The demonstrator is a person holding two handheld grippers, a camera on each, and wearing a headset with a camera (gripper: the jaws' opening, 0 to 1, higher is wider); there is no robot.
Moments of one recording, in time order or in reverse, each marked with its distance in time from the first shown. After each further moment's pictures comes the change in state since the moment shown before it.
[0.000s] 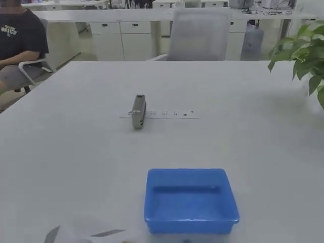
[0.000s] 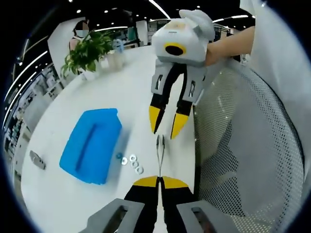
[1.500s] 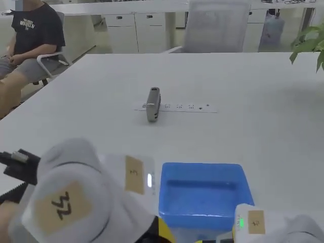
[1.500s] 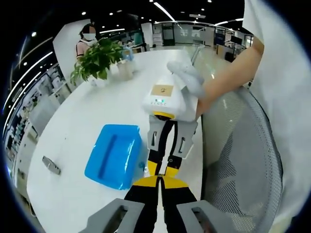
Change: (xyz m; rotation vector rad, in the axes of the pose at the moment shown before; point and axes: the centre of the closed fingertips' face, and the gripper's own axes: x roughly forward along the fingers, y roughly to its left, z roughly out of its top) left arm -0.039 0.036 0.030 -0.021 -0.005 0.036; right arm 0.052 -0.016 0.064 0.046 -0.209 0.104
